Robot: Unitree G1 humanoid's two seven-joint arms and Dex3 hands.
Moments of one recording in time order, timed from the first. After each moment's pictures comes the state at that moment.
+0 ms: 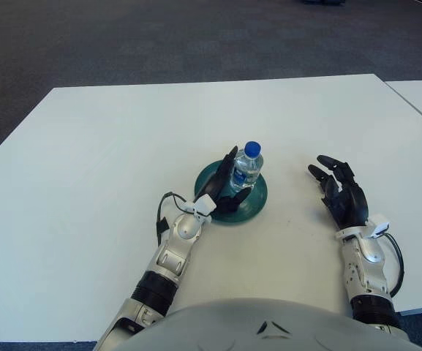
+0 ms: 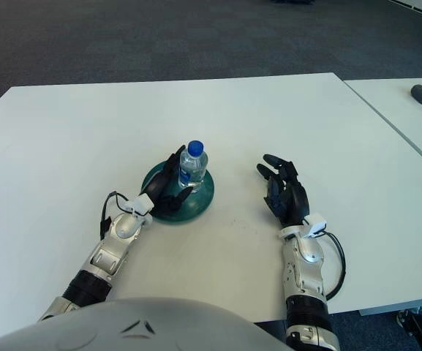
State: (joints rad) left arm -0.02 -0.01 -0.33 0.21 0.24 -0.23 -0.08; right arm 0.12 -0.10 -0.20 0.32 0.28 -0.36 0.29
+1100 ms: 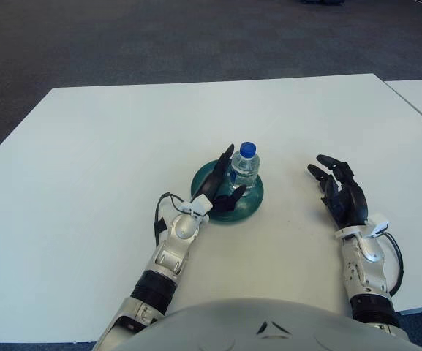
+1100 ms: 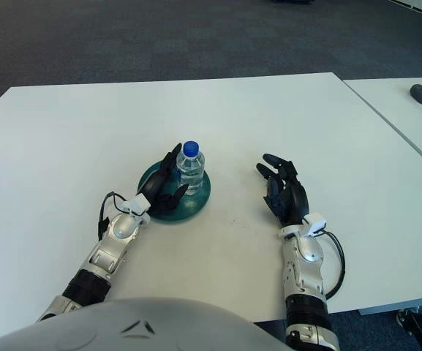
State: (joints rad) left arm -0.02 -0.04 -0.29 0.27 0.23 -0.30 0.00; right arm 0.10 -0.10 -0.20 0.33 0.28 -0.36 0.29
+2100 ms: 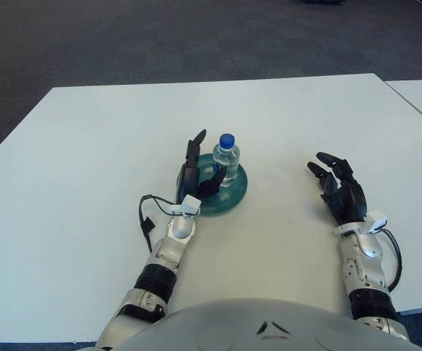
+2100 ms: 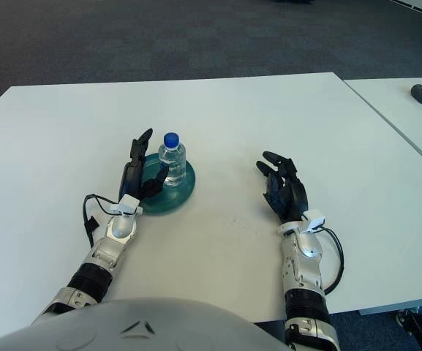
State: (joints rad) left arm -0.09 -0.06 -0.19 0.45 0.33 -0.62 0.36; right arm 0.07 -0.10 -0.21 0.37 0.28 -0.37 0.29
